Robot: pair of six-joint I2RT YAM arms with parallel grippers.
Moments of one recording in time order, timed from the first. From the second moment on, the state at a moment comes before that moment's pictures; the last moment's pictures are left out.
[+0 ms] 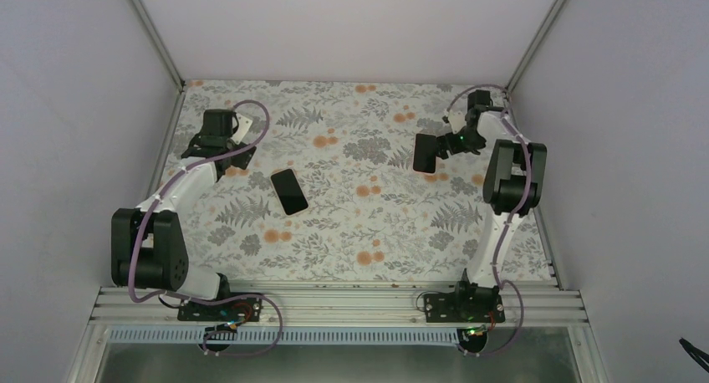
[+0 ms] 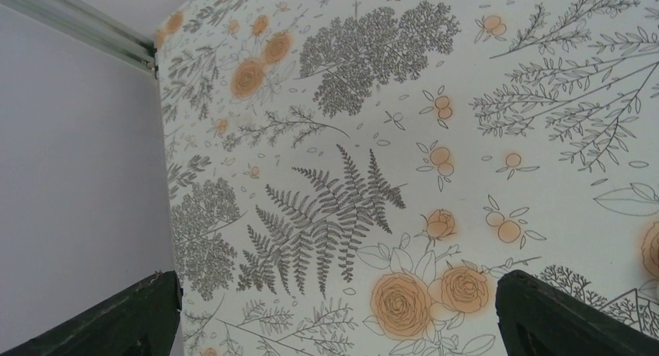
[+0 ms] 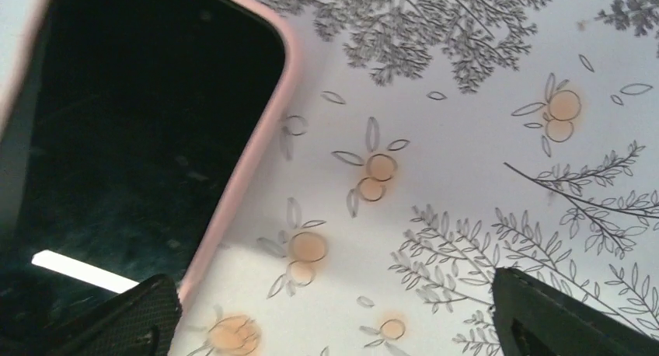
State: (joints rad) left arm -0.07 1.45 0.96 -0.27 -0.23 0.45; right arm -0.10 2.13 1.62 -0.77 -0.13 -0.44
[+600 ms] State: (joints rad) left arm -0.06 1.46 0.98 -0.33 -0.23 0.43; right arm 0.20 2.04 1.53 -0.66 0.02 -0.22
